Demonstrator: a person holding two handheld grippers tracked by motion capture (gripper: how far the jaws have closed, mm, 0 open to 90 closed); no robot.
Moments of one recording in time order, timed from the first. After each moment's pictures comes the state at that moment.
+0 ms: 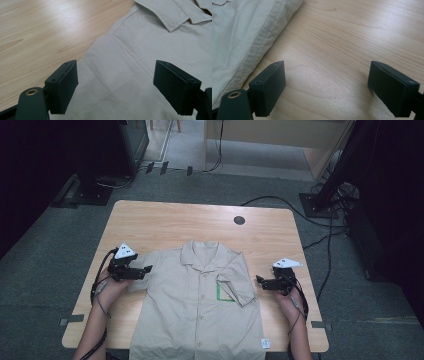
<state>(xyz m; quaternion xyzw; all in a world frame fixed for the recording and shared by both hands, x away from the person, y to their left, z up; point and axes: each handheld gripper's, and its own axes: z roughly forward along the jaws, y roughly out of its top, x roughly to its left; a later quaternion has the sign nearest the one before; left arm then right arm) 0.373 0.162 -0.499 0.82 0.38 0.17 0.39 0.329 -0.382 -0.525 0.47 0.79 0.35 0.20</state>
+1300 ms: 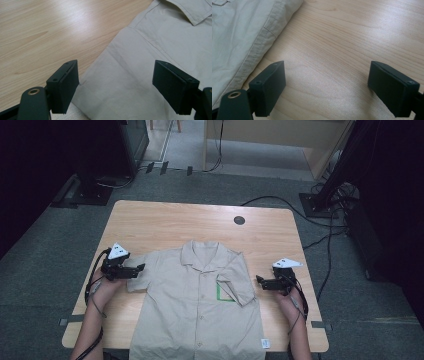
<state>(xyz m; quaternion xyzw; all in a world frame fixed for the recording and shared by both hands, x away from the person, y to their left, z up) 0.376 0.183 -0.506 0.81 0.40 0.20 0.38 0.329 -0.382 -0.525 0.47 0.79 0.35 0.20</state>
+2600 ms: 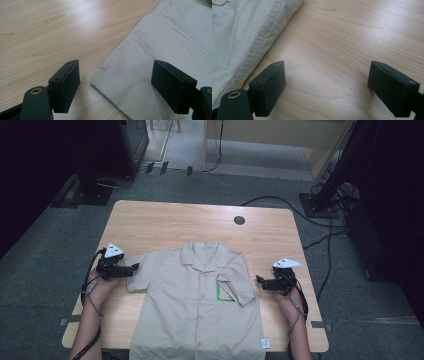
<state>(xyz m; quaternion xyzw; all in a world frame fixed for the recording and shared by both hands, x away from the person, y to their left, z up) 0.383 0.200 -0.516 0.81 0.43 0.21 0.35 0.328 -0.382 -0.525 0.47 0.78 0.35 0.20</state>
